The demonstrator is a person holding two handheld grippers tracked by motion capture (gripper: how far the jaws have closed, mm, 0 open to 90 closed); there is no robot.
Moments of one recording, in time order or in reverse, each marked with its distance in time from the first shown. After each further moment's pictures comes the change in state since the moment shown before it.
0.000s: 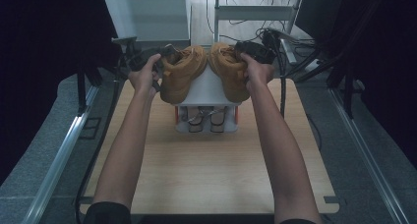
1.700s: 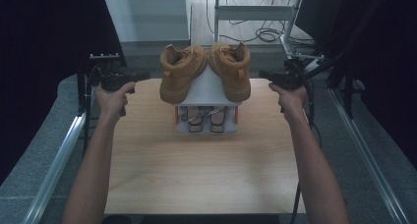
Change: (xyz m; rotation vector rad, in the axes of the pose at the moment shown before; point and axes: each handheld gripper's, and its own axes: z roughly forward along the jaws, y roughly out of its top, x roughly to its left) left arm 0.024 -0.023 -0.081 0.147 0.110 0.431; right arm -0.074 -0.024 -0.065 0.106 0.060 -0.436
